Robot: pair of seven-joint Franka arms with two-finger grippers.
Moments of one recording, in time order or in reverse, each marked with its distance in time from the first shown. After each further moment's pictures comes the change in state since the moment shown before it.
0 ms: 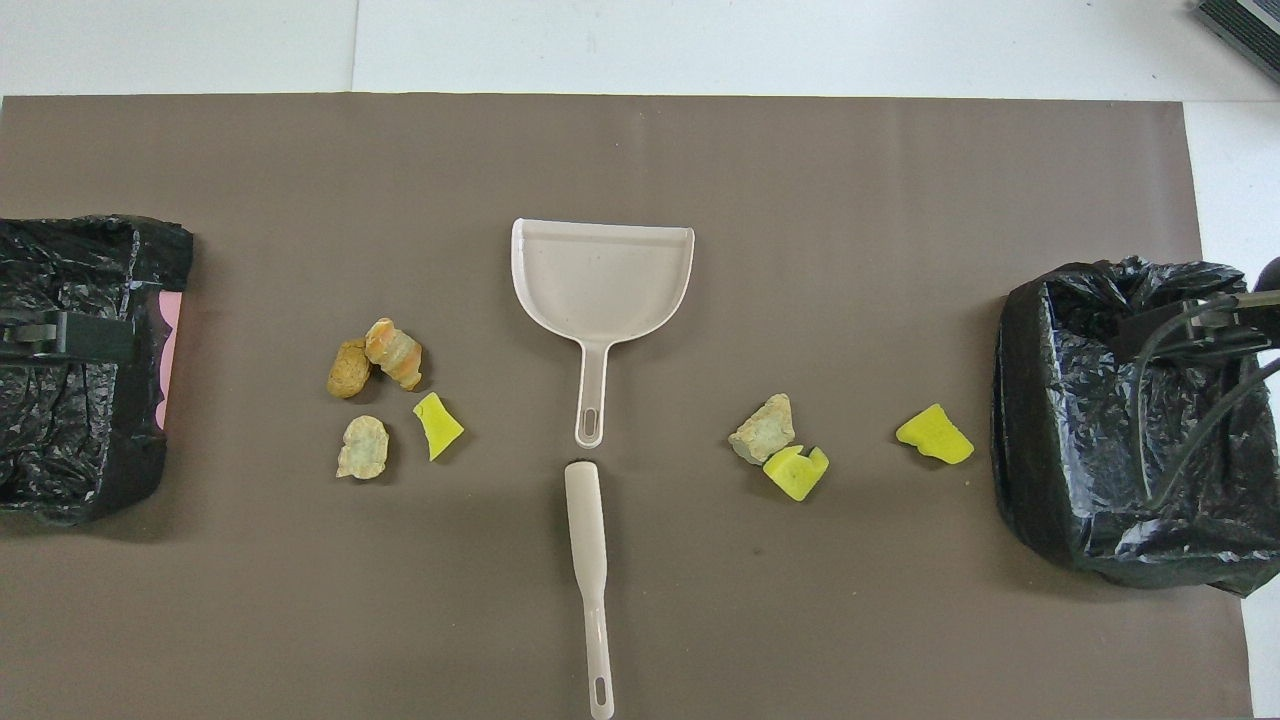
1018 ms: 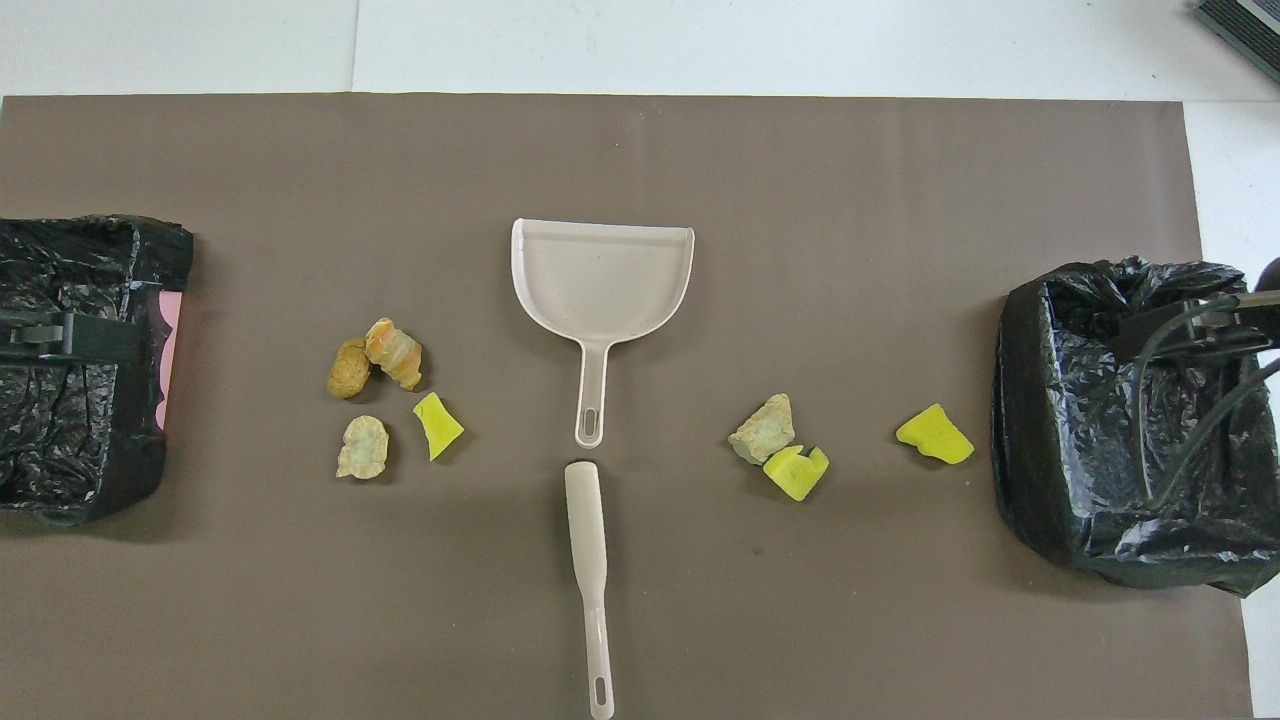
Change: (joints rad) left arm -0.001 0.000 -0.005 -0.003 -0.001 0.000 0.000; right arm -0.001 0.000 -0.001 0.000 0.000 0.000 0.000
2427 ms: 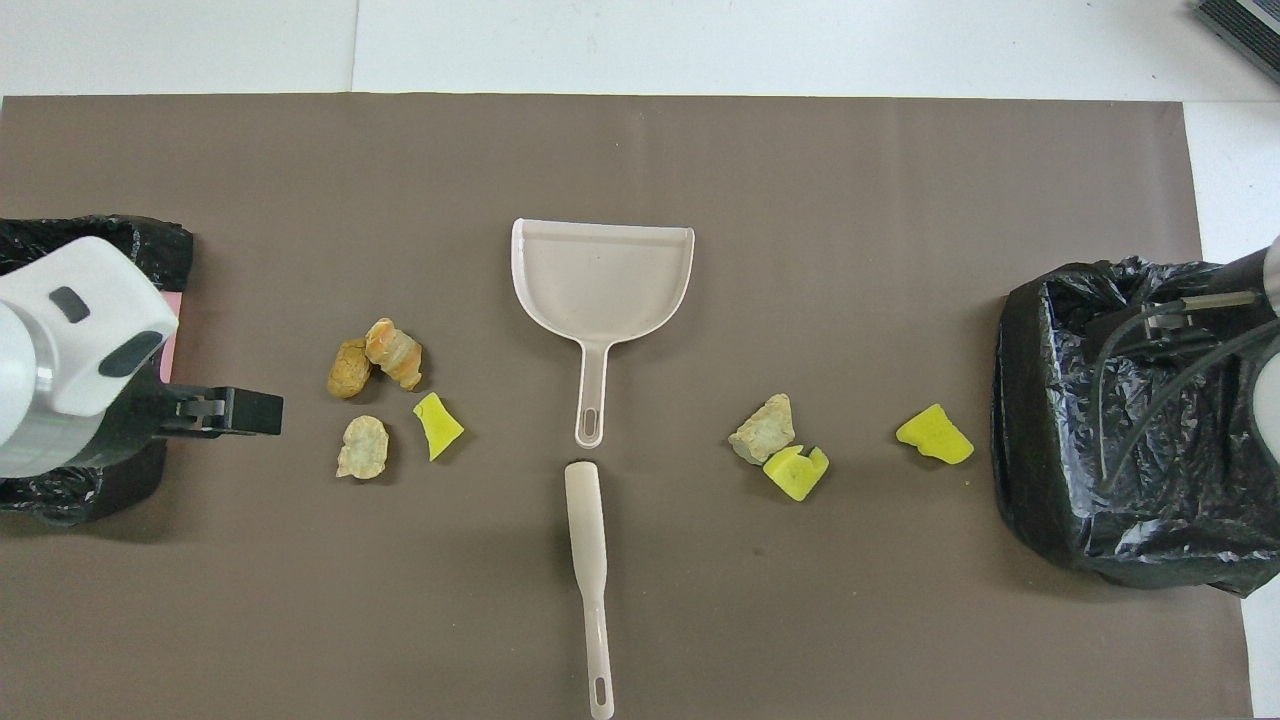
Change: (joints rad) left arm -0.154 -0.104 -0.023 -0.180 -0.051 -0.011 -0.139; right arm 0.000 0.022 0.001 -0.104 0.000 0.131 0.000
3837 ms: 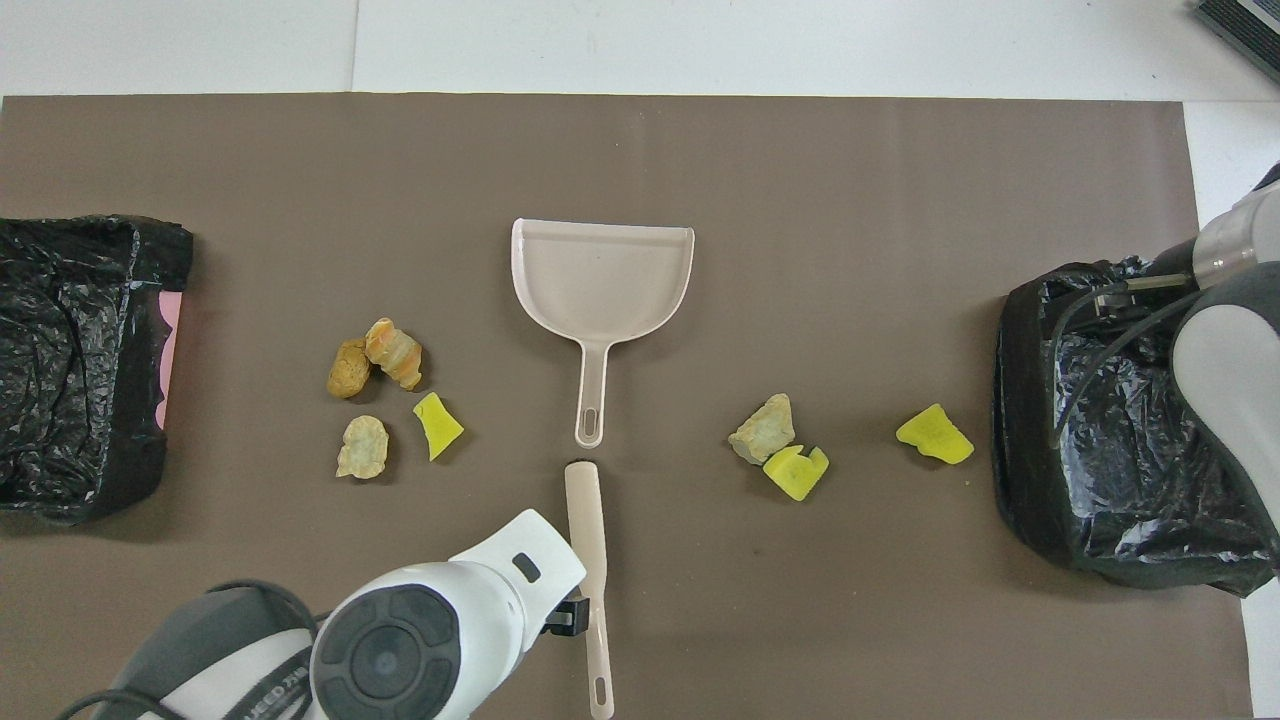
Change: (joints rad) left arm -0.540 -0.084 -0.005 -0.463 -0.079 0.333 -0.454; right arm -0.020 0.070 0.000 -0.044 0.052 0.116 -0.027
